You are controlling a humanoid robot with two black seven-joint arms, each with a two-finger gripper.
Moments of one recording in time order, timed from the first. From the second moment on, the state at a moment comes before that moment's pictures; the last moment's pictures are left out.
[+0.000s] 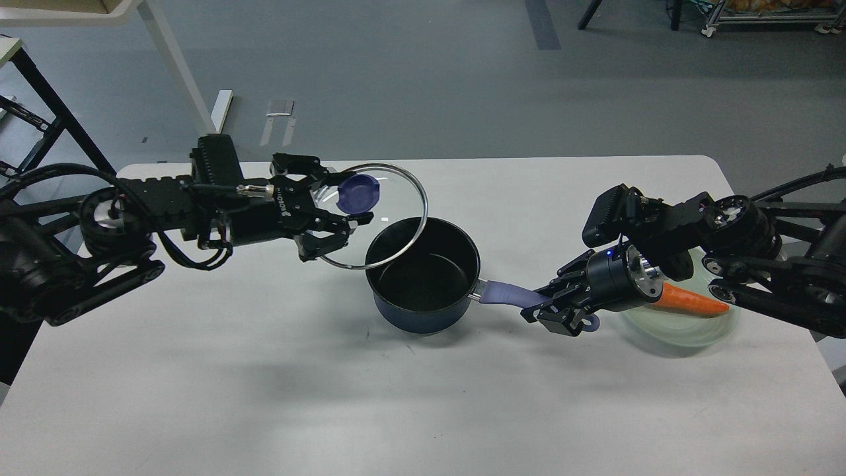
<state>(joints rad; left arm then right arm) -1.01 0.79 -0.11 -1.21 2.03 0.29 -0.49 1.21 -0.64 -0.17 1.31 -1.81 0.35 0.49</state>
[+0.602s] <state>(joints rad) -0.72 0.95 -0.06 -1.08 2.03 0.47 -0.49 1.21 -0.64 -0.17 1.31 -1.81 0.35 0.49</state>
